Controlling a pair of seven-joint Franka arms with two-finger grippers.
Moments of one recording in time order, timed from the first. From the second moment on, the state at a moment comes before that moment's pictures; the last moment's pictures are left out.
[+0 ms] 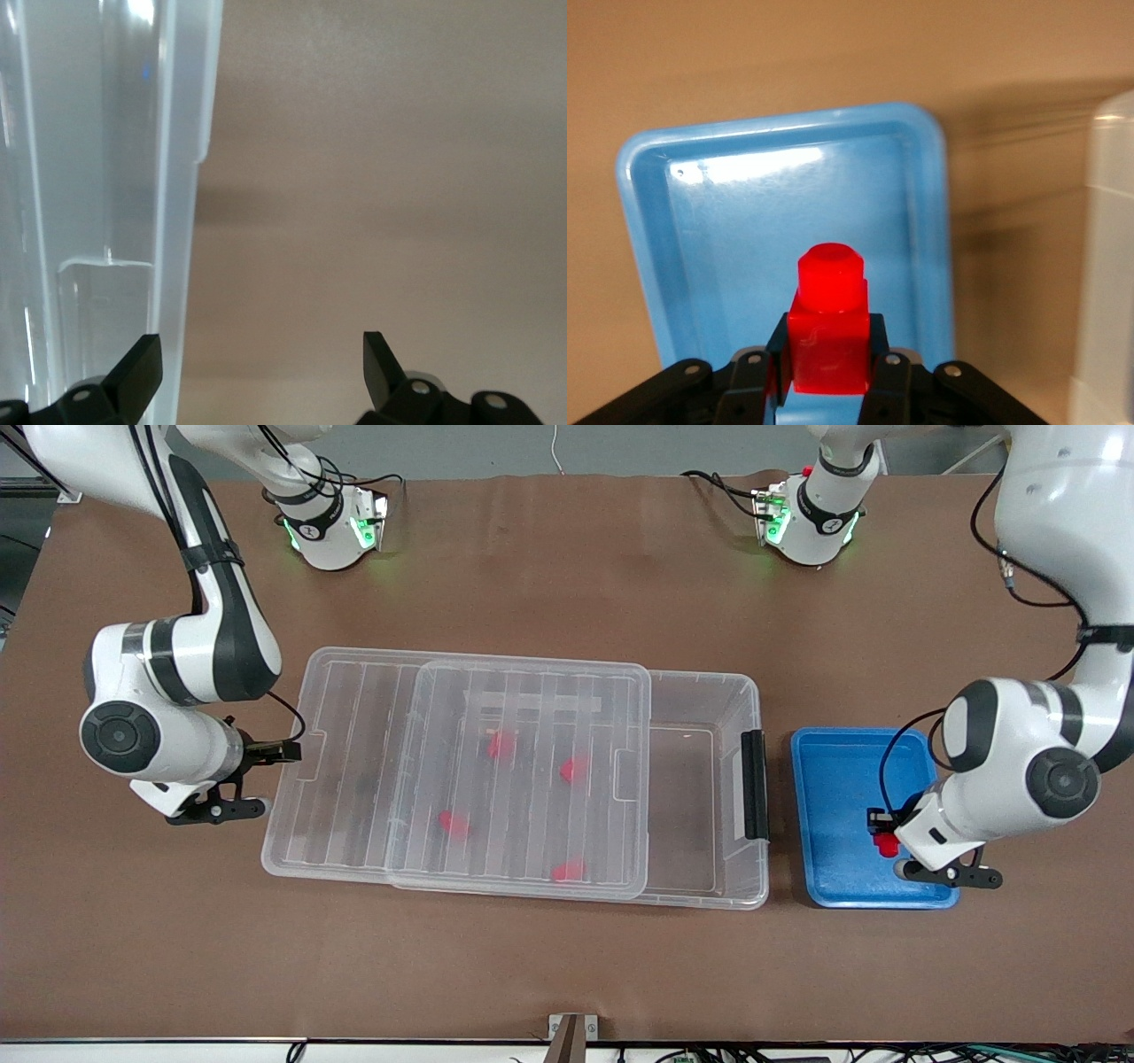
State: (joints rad) left arm 0.11 0.51 -0.27 -1.51 0.15 1.96 -0.05; right arm 0.13 0.36 -0.02 -1.70 -0.13 1.79 0.05
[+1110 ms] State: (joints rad) left arm -0.09 0.67 -0.52 -1.63 0.30 2.16 -0.71; right arm 0.07 0.01 -0.04 -1.57 -0.08 1.62 0.06
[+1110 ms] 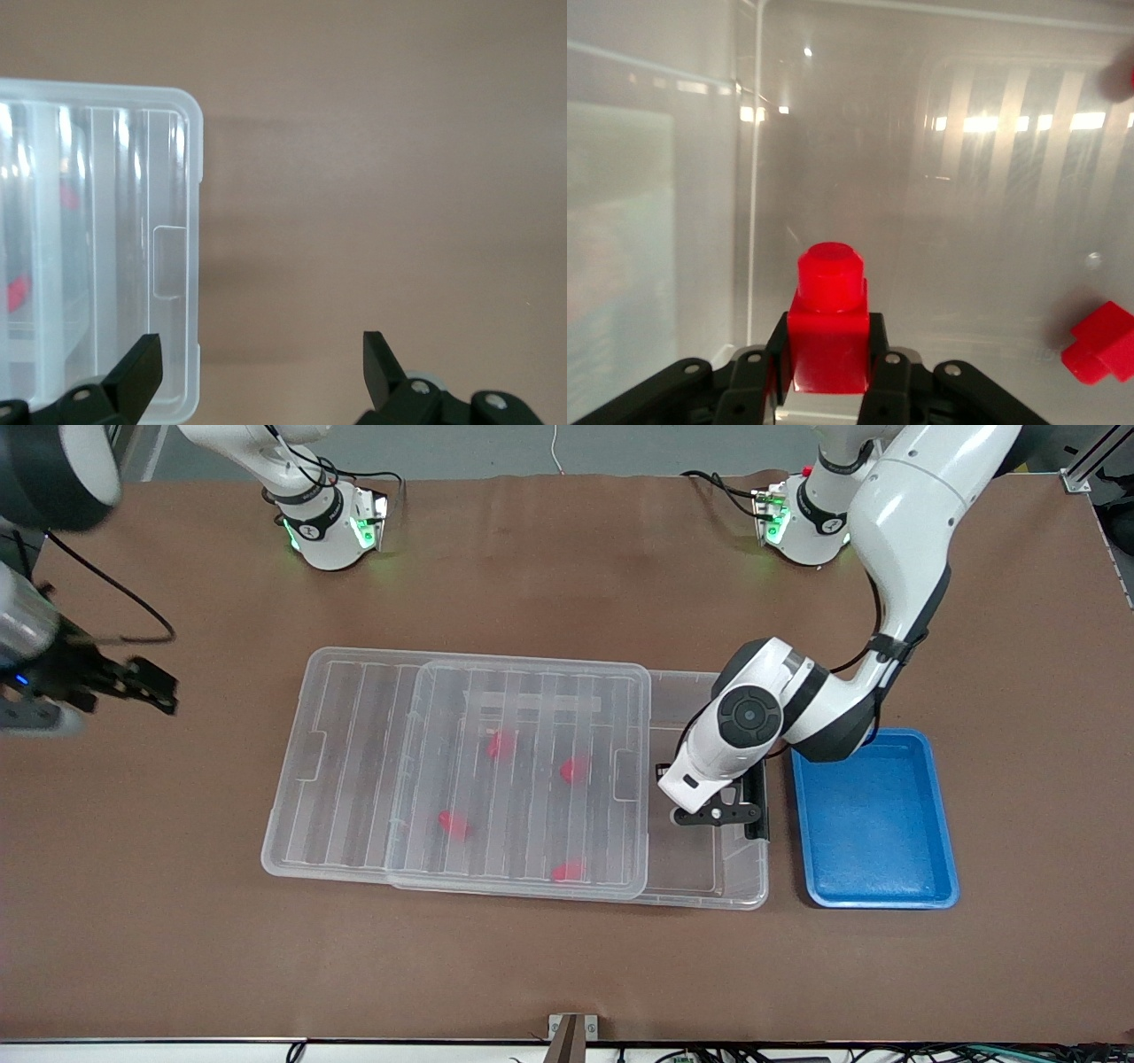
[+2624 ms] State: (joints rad) left arm -0.07 0.59 -0.55 -1.55 0.33 1.99 -0.58; right arm 0.06 -0.05 -0.17 -1.63 0.01 1.57 0.01
